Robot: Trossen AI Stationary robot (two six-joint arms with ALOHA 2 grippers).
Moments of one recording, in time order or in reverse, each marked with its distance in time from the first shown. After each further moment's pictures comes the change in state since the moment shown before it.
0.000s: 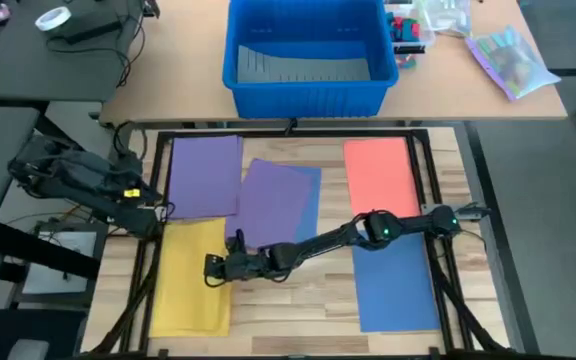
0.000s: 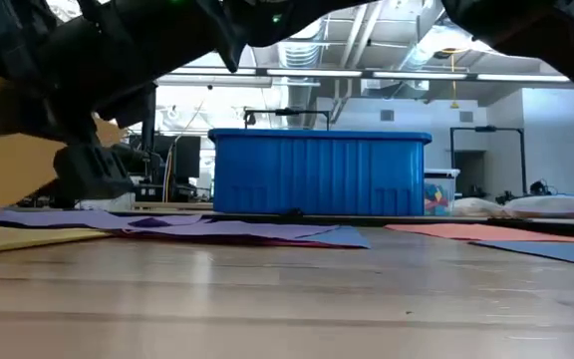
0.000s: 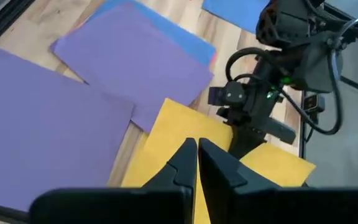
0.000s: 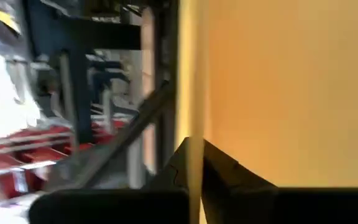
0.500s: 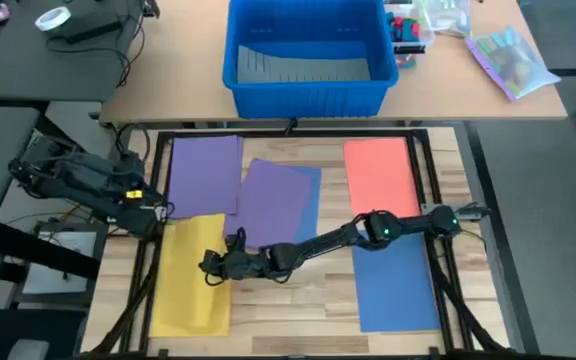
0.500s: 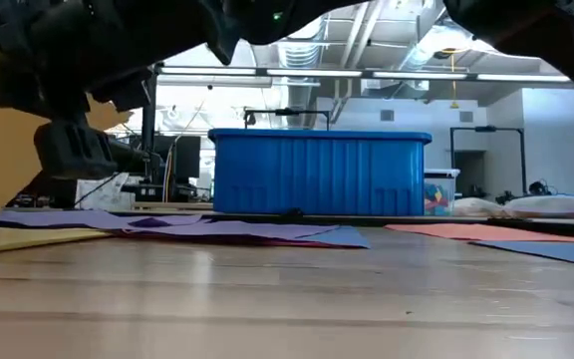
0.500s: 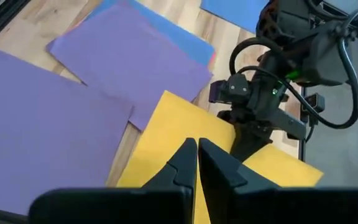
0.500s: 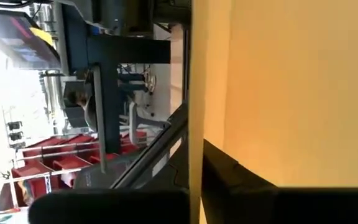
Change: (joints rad) left arm 0.000 0.000 -0.013 0.020 0.005 0.002; right arm 0.006 -0.001 0.000 0.075 0.056 -0.030
